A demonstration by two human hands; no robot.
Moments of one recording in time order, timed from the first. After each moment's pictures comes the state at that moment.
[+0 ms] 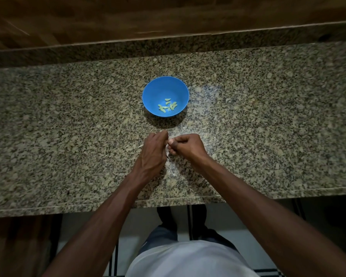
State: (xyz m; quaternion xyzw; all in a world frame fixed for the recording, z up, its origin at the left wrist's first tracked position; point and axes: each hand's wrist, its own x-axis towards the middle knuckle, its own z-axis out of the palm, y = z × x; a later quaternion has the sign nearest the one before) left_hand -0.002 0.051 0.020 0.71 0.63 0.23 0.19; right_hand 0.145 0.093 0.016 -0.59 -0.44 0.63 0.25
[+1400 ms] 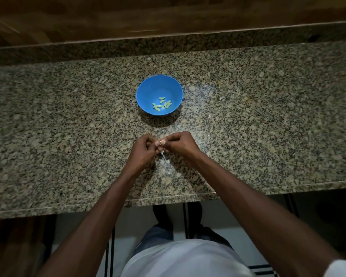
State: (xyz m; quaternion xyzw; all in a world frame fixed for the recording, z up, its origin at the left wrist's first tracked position) left_hand -0.010 0.050 0.018 0.41 0.72 0.31 0.47; right_hand 0.146 0.097 0.025 -0.57 -0.46 0.64 0.22
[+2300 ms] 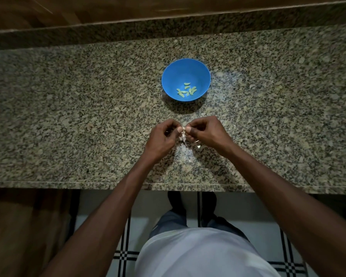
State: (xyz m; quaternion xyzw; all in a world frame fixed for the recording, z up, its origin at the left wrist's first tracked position) left_hand -0.023 0.038 0.030 0.54 0.66 0.33 0.41; right_hand 0.160 0.101 0.027 -0.49 -0.60 0.59 0.21
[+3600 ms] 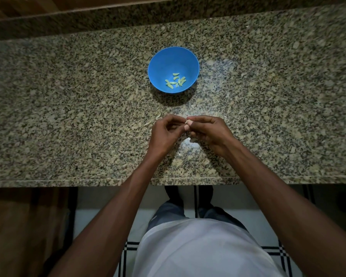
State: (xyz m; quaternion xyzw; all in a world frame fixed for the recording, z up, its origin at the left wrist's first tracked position) left_hand 0.022 0.045 0.016 0.45 0.66 0.40 0.45; right_hand 0.193 0.096 0.016 -0.52 -0.30 0.75 0.27
